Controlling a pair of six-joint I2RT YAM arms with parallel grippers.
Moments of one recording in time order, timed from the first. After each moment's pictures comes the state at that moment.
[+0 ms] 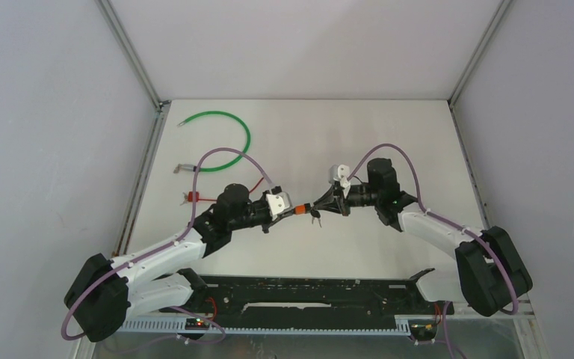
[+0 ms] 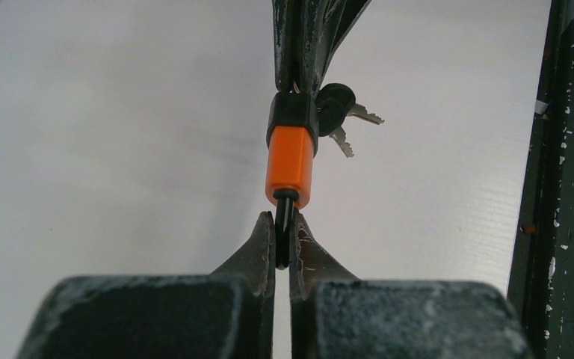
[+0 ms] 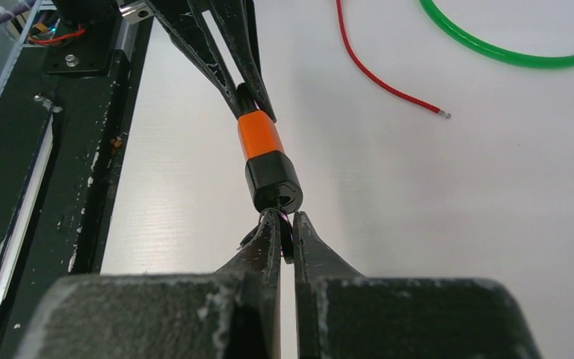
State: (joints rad) left arm -0.73 1.05 0.50 0.18 0.42 0.35; right arm 0.47 1.31 0.61 0.29 -0.99 -0.37
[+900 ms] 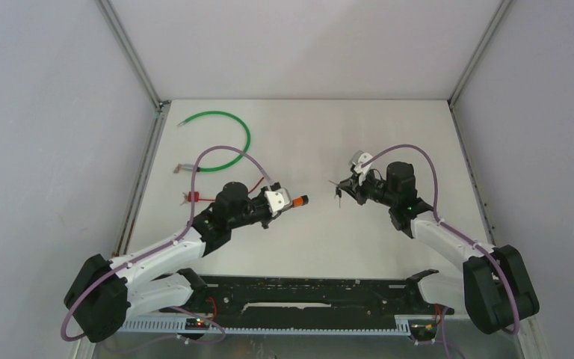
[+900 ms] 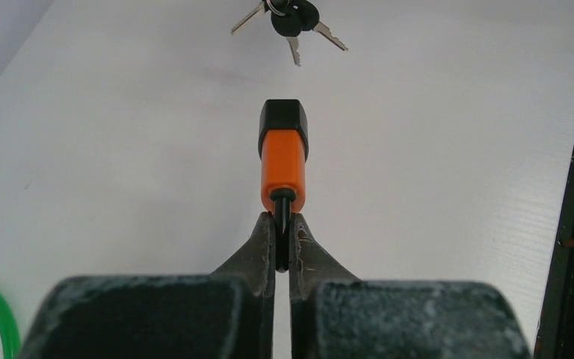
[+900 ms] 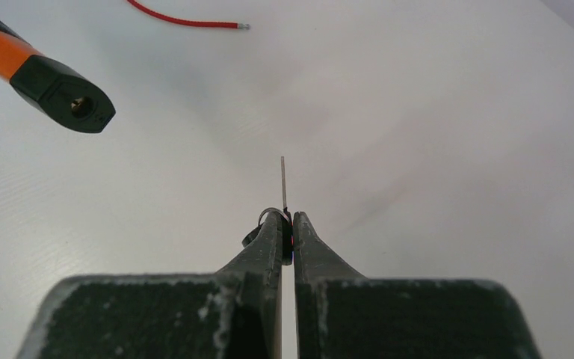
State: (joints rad) left arm -0.73 1.04 0.51 0.19 0.36 0.38; right arm 0.35 1.19 0.52 0.33 -0.58 -0.27
